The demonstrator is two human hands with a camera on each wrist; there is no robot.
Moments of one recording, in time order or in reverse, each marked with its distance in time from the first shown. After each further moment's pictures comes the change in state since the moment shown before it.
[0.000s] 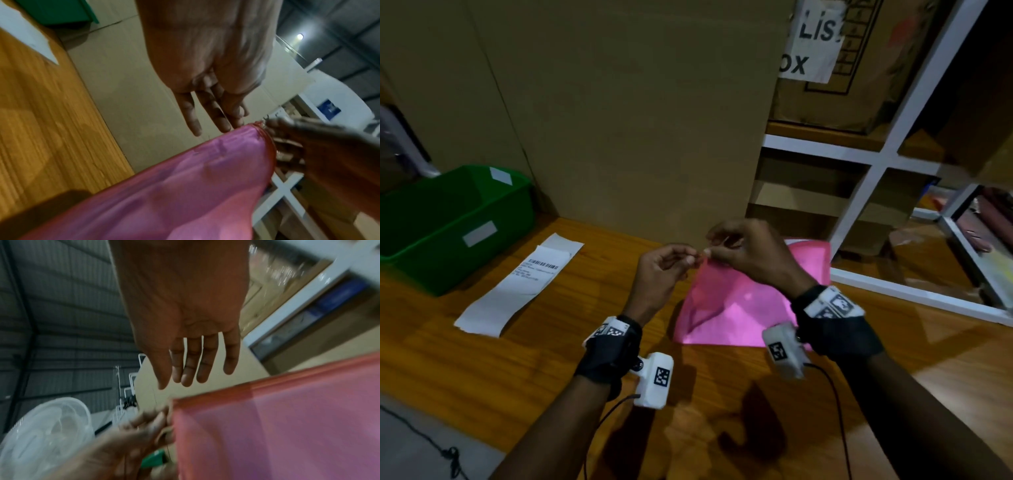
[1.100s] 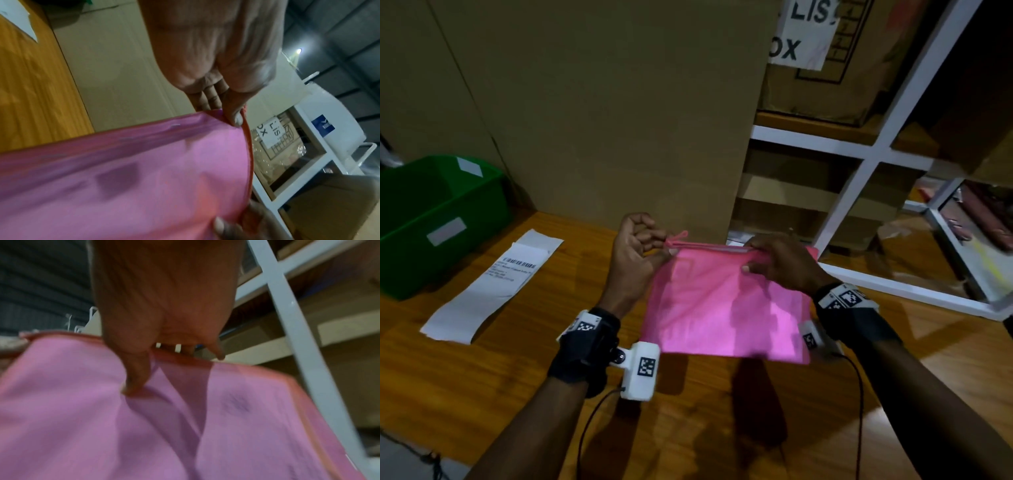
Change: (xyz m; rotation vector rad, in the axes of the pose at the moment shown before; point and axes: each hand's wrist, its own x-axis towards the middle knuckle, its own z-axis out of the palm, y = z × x) left_hand 0.023 0.013 -0.003 -0.105 0.049 0.069; right_hand -0.020 0.103 -0.024 -0.337 -0.186 0.103
